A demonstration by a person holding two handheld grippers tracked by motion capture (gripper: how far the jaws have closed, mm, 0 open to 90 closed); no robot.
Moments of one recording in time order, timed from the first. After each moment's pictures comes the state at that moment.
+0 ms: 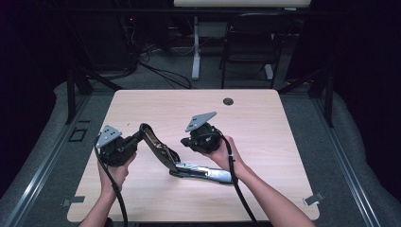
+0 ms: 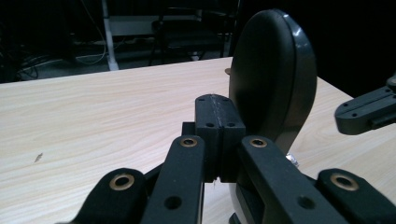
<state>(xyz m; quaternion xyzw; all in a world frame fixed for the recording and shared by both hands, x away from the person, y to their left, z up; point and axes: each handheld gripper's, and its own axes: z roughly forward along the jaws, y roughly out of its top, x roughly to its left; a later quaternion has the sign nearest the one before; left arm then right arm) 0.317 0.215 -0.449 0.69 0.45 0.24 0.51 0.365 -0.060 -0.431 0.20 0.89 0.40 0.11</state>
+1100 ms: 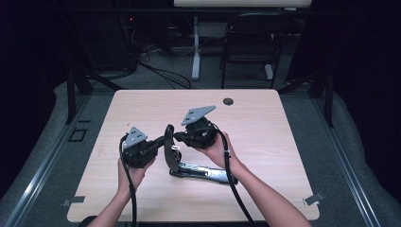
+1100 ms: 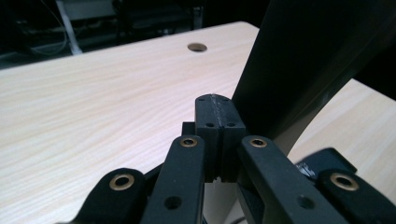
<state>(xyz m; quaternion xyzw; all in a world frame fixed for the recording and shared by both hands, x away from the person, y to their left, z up) 0.324 0.168 -0.465 0.75 0.40 0.20 0.49 0.366 -0.050 -0.411 0.19 0.87 0.45 0.10</state>
